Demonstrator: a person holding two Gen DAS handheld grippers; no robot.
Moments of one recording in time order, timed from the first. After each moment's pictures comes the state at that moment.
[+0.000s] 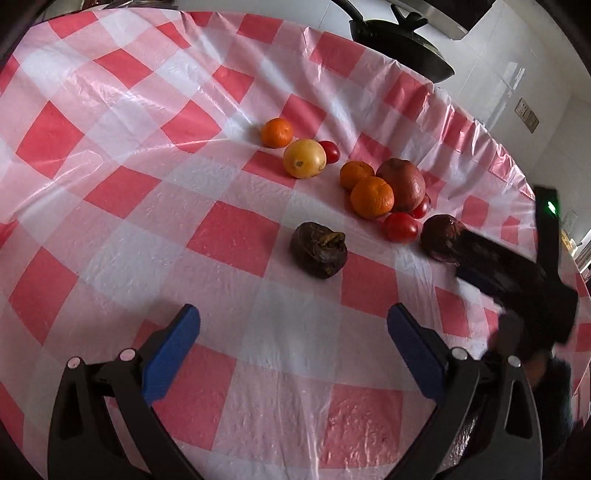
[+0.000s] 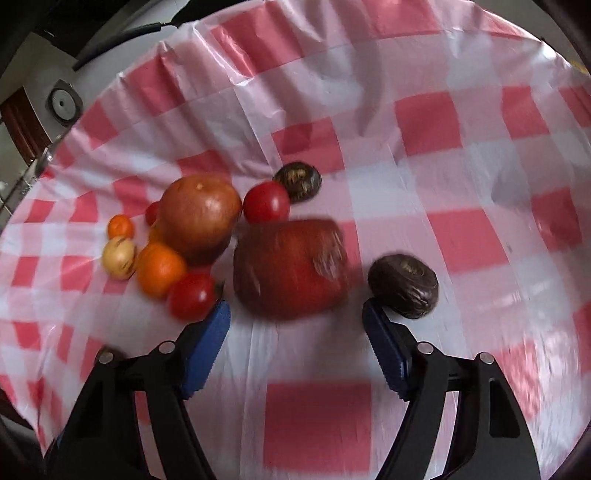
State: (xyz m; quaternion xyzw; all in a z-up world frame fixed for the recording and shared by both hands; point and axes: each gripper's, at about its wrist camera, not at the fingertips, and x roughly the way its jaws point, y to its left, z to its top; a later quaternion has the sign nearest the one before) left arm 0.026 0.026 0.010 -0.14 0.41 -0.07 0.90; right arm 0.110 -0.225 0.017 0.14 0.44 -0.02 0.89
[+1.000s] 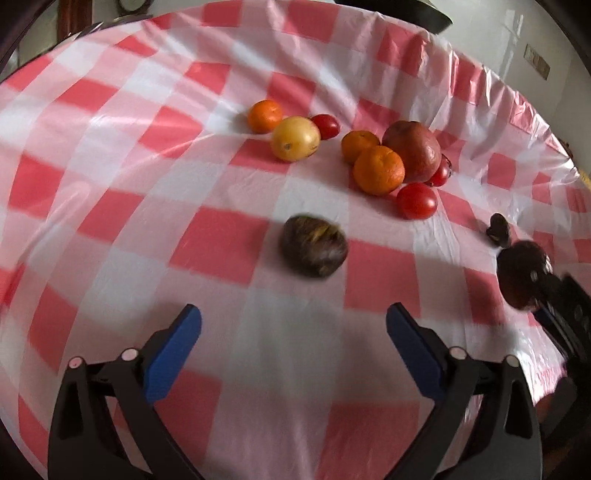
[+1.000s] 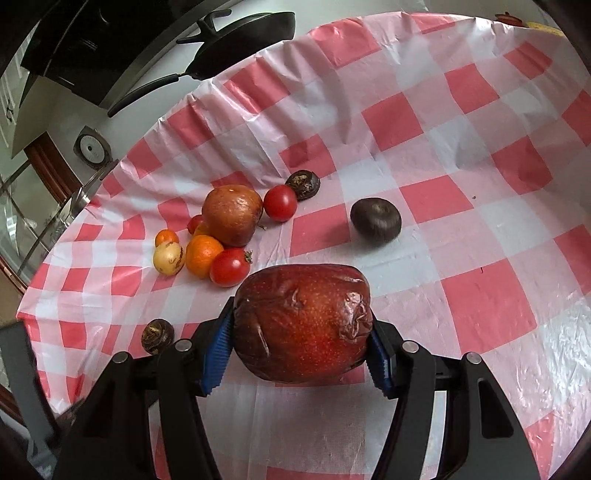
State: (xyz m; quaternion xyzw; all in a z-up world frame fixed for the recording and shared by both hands) left arm 0.056 -0.012 0.009 -0.04 0.46 -0.03 0.89; right arm 0.025 -0.243 0.025 0.23 0.37 0.02 0.90
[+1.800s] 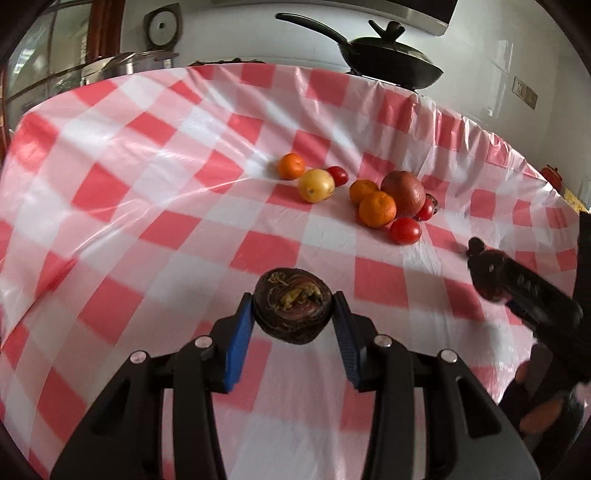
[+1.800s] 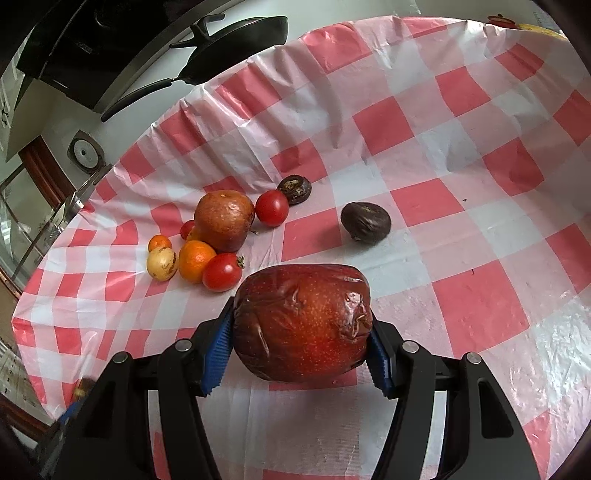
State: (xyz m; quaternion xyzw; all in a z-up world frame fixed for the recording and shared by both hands) left arm -0.023 0.023 0.040 -0.05 0.37 -0.02 0.93; right arm 0.025 -0.246 0.026 0.23 0.36 0.00 0.90
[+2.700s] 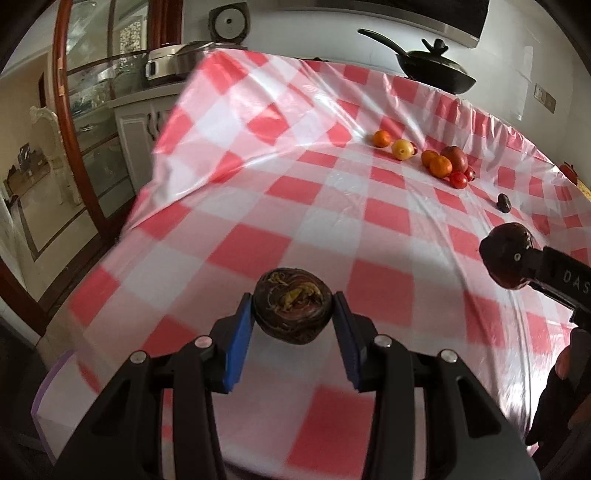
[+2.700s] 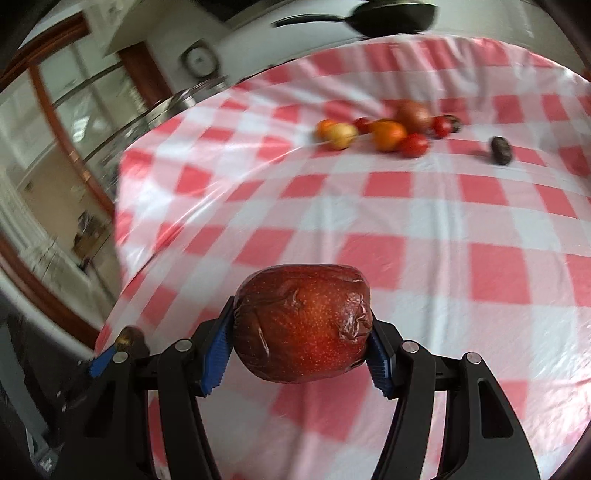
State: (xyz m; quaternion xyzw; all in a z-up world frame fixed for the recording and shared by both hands) left arm -0.201 0.147 0.028 -0.05 0.37 0.06 0.92; right arm -0.129 -0.084 0.054 0.12 0.41 0.19 0.89
